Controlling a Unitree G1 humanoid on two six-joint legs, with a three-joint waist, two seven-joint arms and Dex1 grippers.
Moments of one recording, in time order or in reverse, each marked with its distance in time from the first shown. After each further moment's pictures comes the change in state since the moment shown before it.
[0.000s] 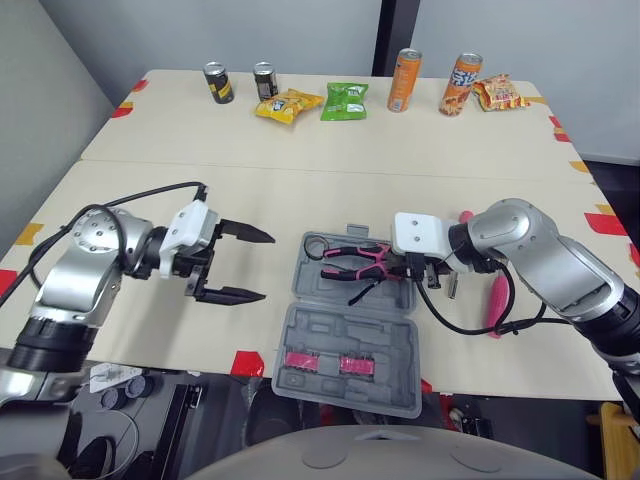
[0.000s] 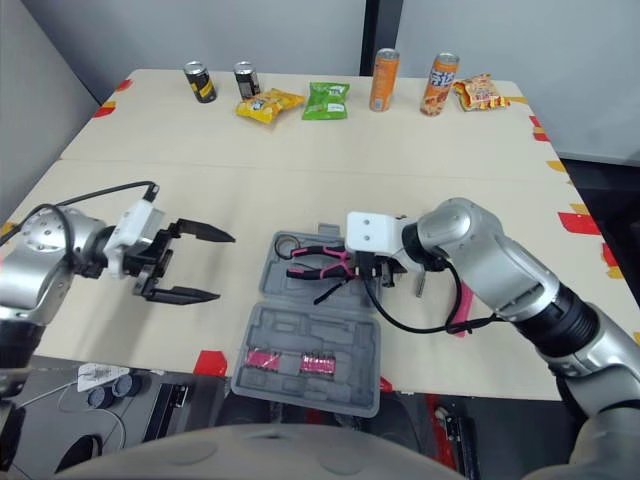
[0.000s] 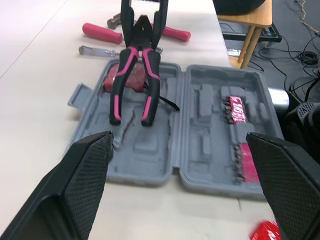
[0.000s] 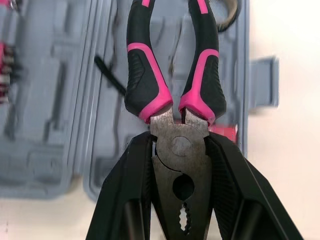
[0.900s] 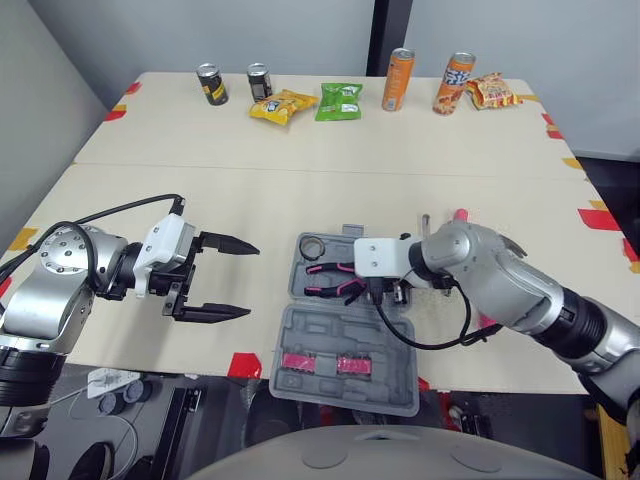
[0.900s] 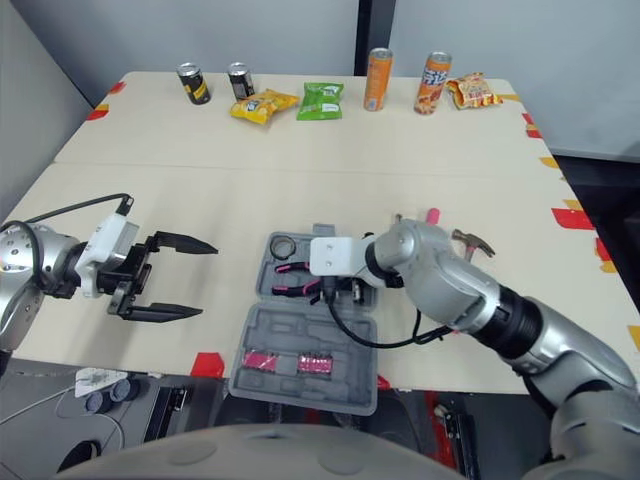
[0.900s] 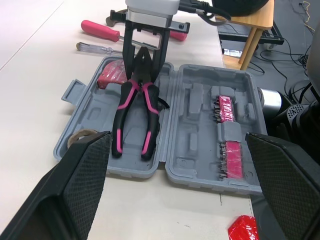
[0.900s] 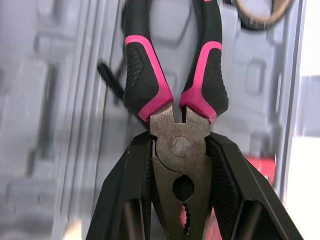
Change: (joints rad) left arm 0.102 0.042 0.066 -0.084 -0.052 0.023 0.036; right arm -0.084 0.173 0.259 0.012 -0.187 0.119 -0.097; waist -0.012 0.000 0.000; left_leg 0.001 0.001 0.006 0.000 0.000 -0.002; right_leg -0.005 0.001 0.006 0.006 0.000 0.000
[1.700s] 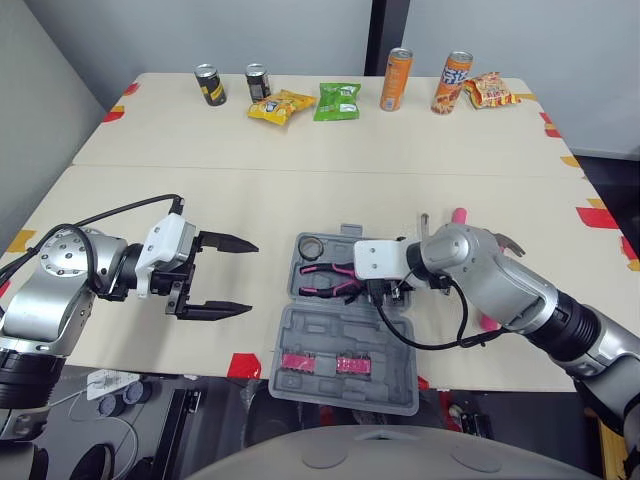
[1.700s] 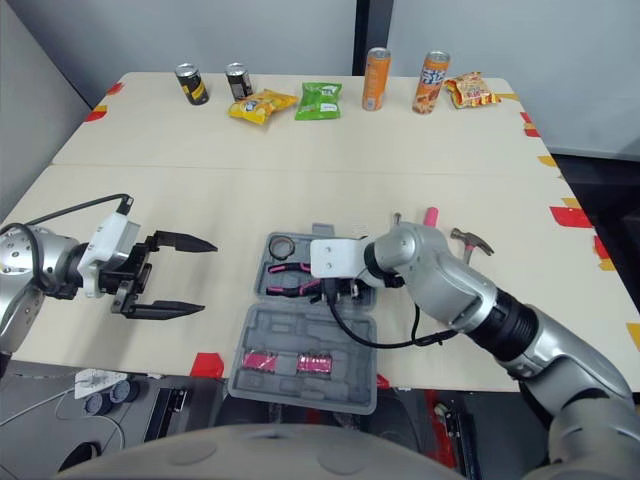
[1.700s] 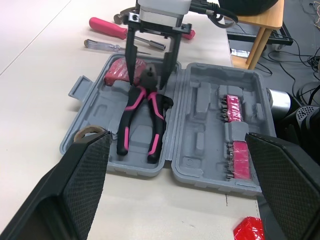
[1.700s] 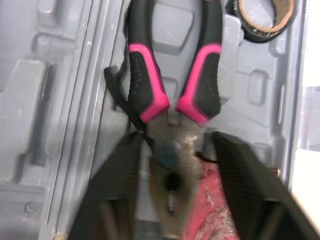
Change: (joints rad) left arm 0.017 0.000 0.000 0.000 0.002 -0.007 0.037; right arm 0.074 -0.005 -0.070 0.080 -0.001 -0.190 0.010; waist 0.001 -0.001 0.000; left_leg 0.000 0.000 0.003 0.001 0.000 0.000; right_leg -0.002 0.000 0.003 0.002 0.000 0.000
